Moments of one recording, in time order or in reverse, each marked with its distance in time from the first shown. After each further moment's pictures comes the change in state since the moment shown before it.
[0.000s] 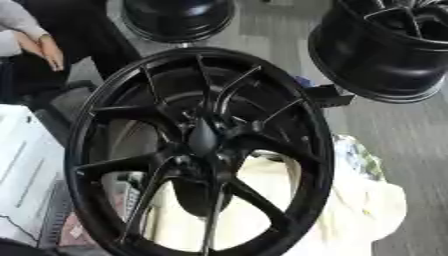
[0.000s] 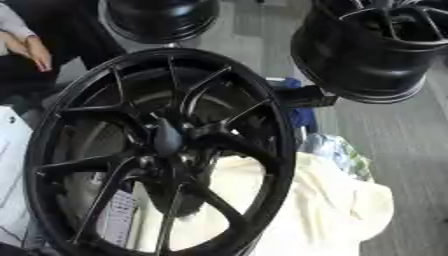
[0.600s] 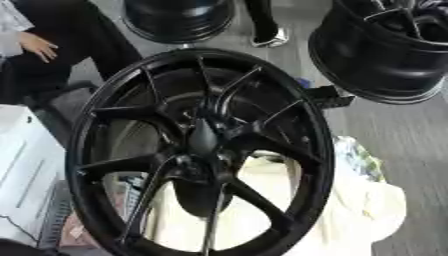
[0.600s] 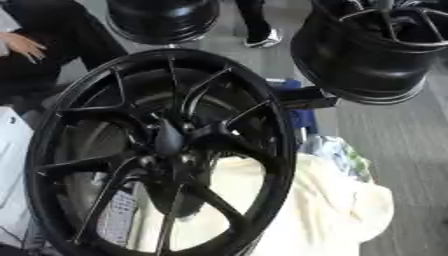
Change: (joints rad) left arm -0.014 -0.035 0.003 -0.118 0.104 -0.029 0.057; right arm -0.007 0.000 0.001 0.000 0.004 0.000 0.000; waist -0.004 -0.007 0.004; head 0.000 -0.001
